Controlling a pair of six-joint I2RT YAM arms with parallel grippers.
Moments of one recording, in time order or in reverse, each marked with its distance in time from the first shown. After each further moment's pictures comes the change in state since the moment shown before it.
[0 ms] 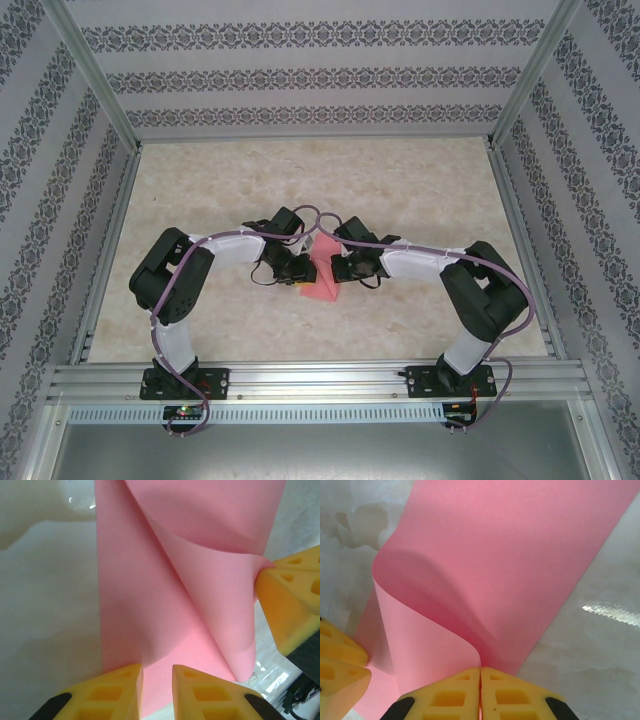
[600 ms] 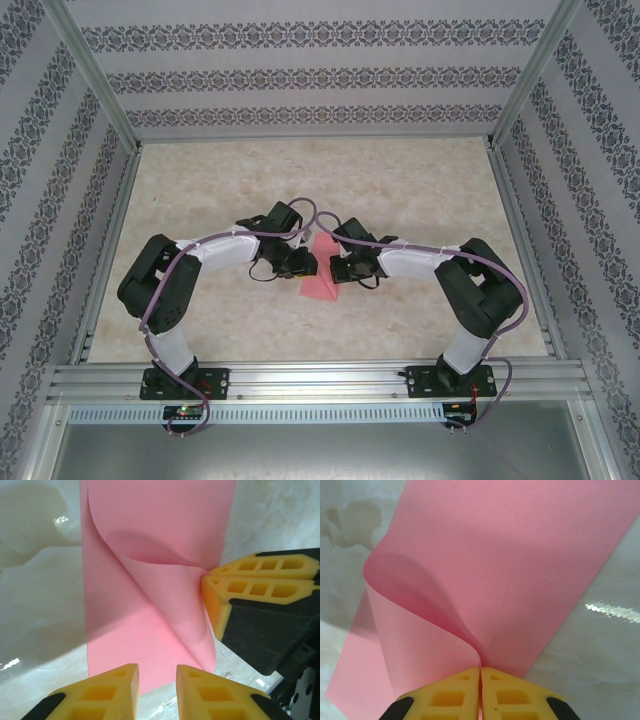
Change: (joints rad) left arm 0.000 -0.083 0.000 0.009 -0.034 -0.046; right arm 0.000 0.029 0.000 0.025 -0.011 0.001
